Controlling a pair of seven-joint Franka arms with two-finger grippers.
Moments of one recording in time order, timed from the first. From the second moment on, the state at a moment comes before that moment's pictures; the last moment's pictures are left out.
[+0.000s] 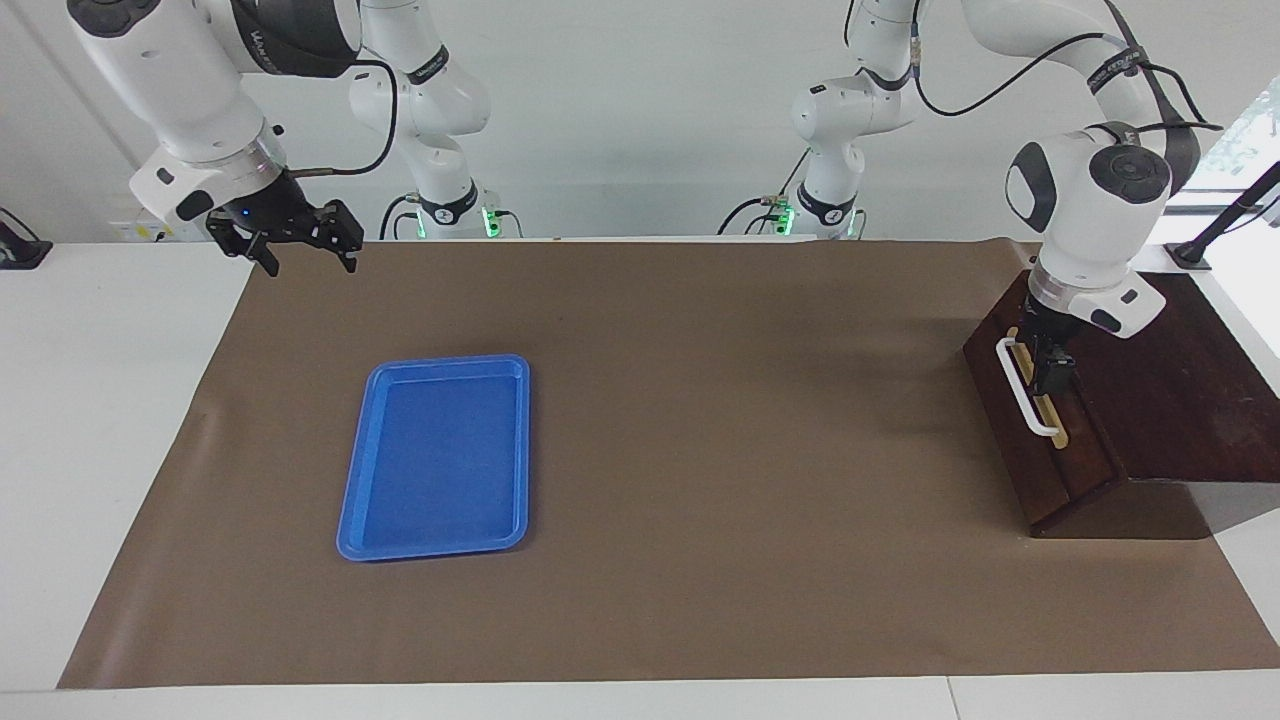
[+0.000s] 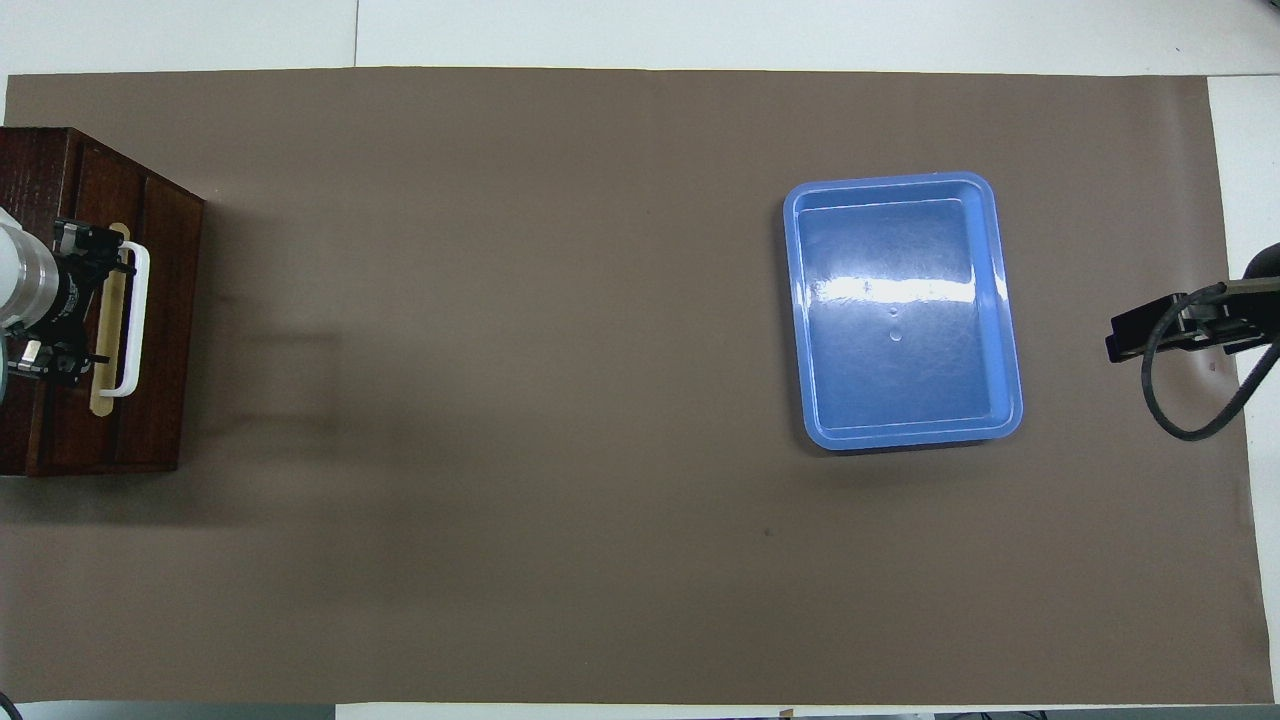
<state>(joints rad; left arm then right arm) 0.15 0.03 -0.12 -1.94 0.21 2.04 -1.30 -0.09 -0.03 0.06 -1.64 -0.01 1.50 -0.07</state>
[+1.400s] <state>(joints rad) 0.02 0.01 -0.15 -1.69 0.02 1.53 -0.28 -0.09 -0.03 0.06 -1.64 -0.02 1.50 -0.07</state>
